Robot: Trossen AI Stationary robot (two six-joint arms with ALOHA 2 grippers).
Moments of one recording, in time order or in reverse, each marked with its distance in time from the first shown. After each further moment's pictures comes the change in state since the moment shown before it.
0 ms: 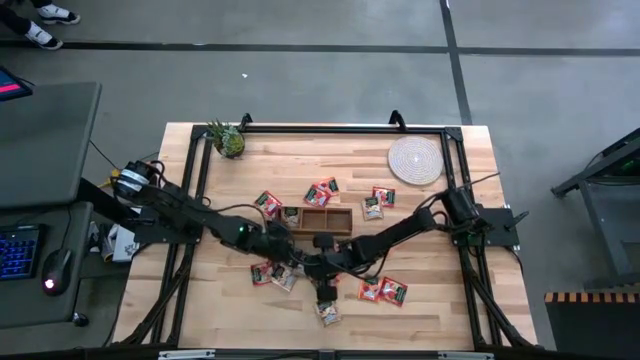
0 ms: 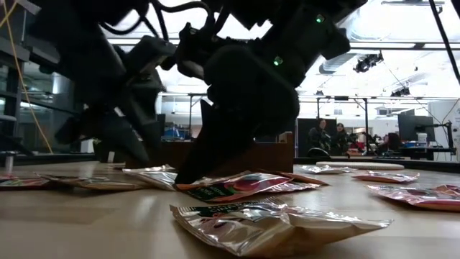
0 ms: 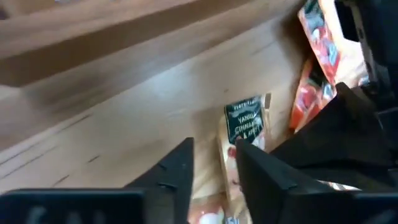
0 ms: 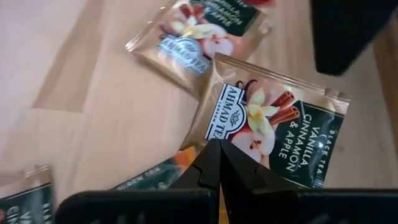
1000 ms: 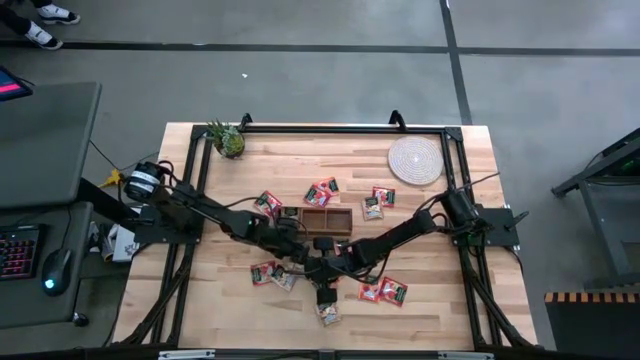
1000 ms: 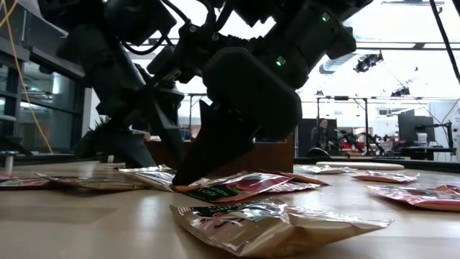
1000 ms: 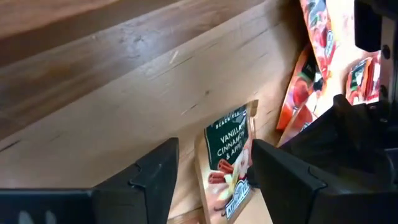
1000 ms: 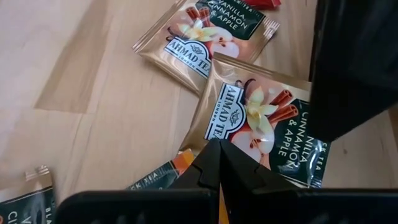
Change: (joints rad) left arm 0.087 0.095 0.001 0.143 0.193 0.027; right arm 0.002 0.002 -0.002 0.042 0.046 -0.004
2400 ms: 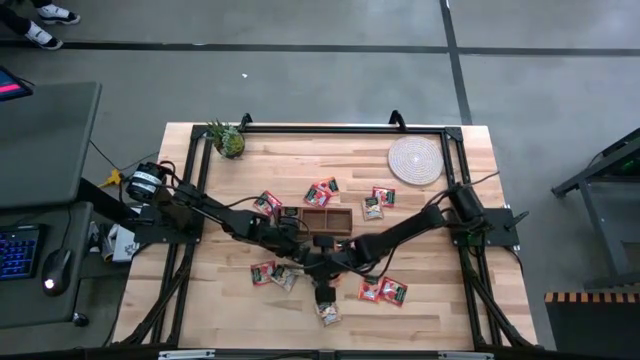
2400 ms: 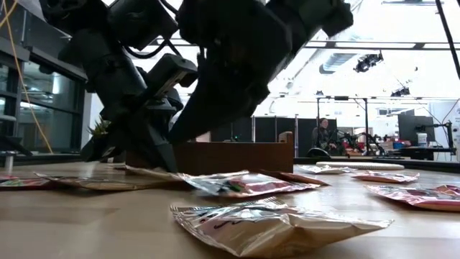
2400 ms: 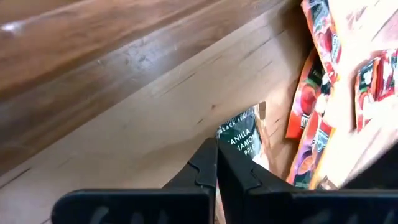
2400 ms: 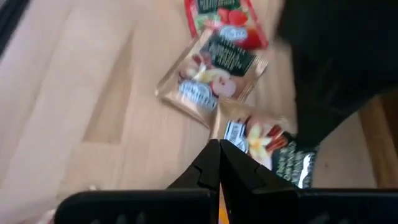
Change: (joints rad) left arm 0.006 0.004 0.000 0.002 -0.011 0.070; right arm -0.003 -0.093 0.002 -0.008 -0.035 0.059
